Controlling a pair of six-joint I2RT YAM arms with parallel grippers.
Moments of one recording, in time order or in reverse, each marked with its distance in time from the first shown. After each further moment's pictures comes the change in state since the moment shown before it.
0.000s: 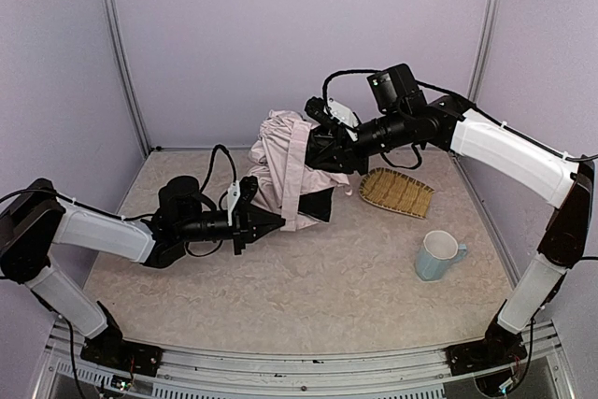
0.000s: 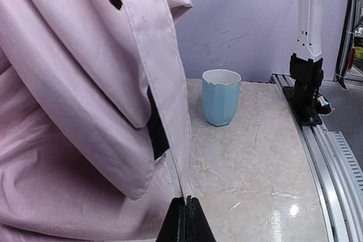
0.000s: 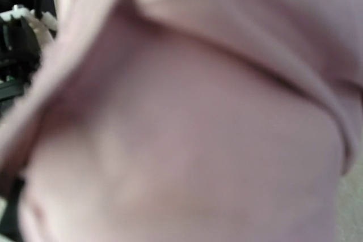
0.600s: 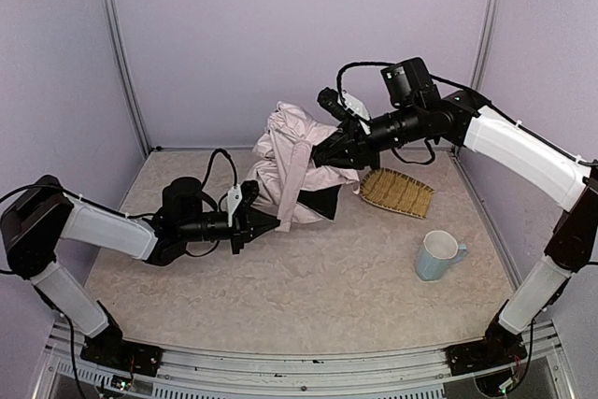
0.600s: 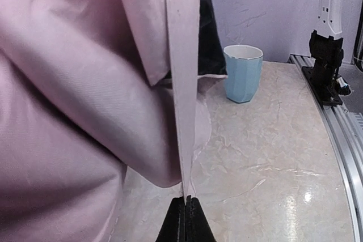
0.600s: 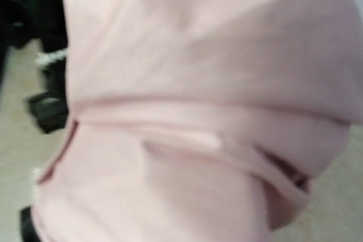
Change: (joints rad) left arm 0.046 0.034 -0.004 -0.048 -0.024 0.085; right arm -0.033 -0.051 0.000 -0.032 -0.064 0.032
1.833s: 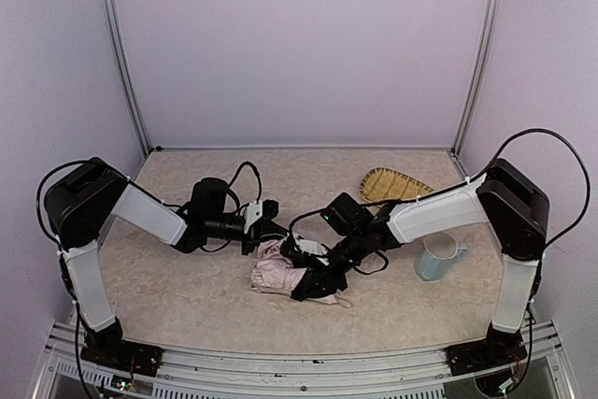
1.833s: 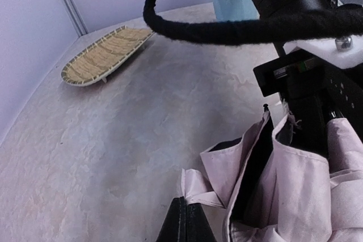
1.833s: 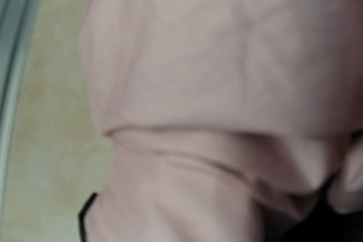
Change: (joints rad) left arm 0.074 0.325 0.201 -0.080 0.153 0.348; right arm 0.232 0.288 -0.565 0.387 -0.096 0.105
